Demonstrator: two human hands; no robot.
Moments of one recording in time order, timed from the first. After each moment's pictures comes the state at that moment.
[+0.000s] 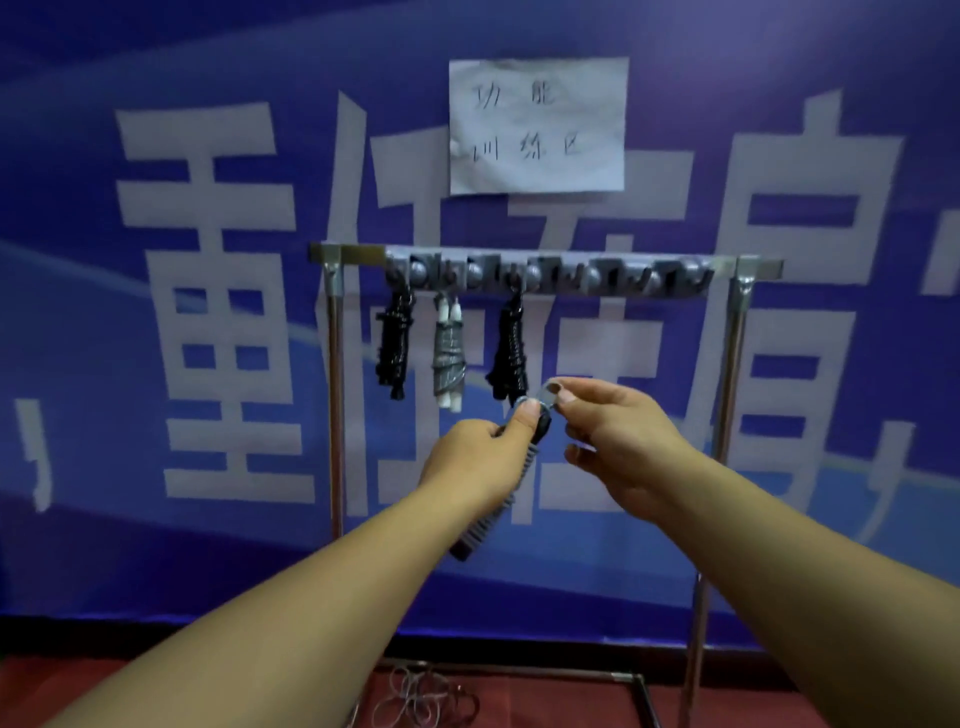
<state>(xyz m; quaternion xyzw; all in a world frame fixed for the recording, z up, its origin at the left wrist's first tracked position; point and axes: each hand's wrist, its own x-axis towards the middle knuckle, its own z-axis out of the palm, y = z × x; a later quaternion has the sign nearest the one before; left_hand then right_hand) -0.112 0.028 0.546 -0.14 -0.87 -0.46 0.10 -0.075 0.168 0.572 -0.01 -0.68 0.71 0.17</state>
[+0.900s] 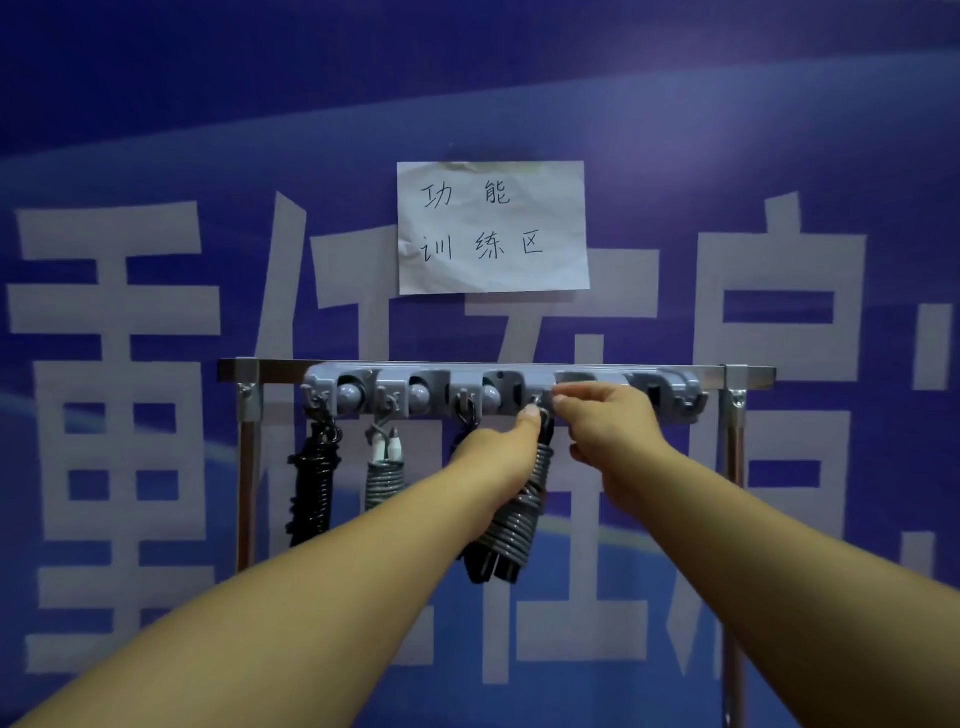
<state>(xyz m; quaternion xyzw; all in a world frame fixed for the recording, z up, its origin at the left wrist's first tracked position) -0.237 0.121 0.661 -0.09 -0.78 -0.62 -0.03 -0.200 0.231 0.682 -0.03 -0.70 0.64 0.32</state>
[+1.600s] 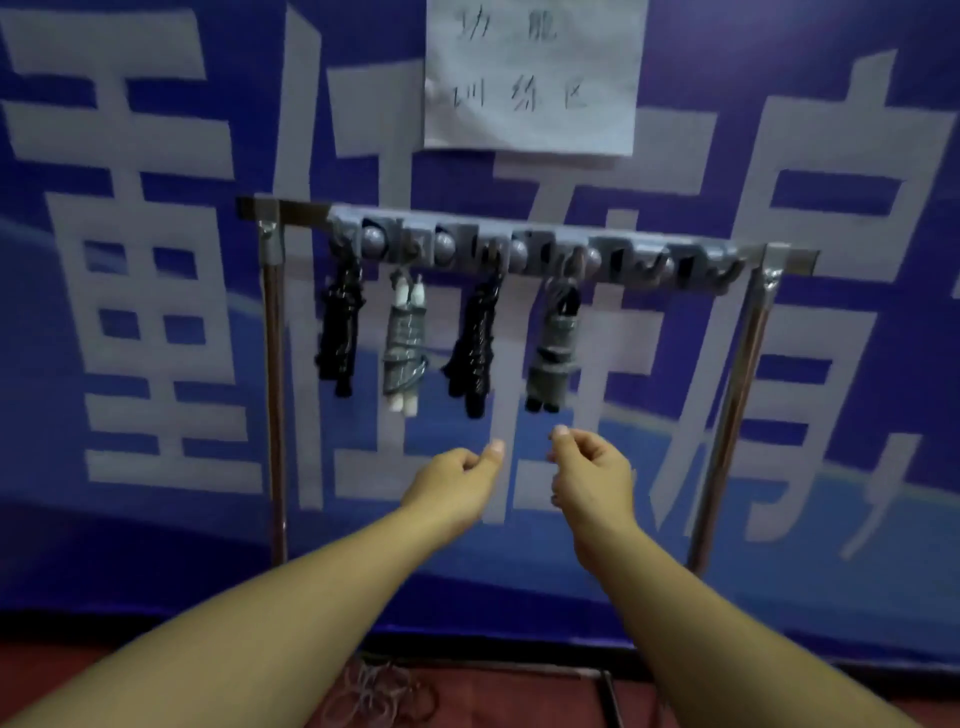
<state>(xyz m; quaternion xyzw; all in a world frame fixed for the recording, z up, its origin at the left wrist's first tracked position) -0.217 0.067 0.501 -0.10 -0.85 -0.51 -0.01 -0.187 0.209 0.501 -0.11 -0.70 0.65 0.28</state>
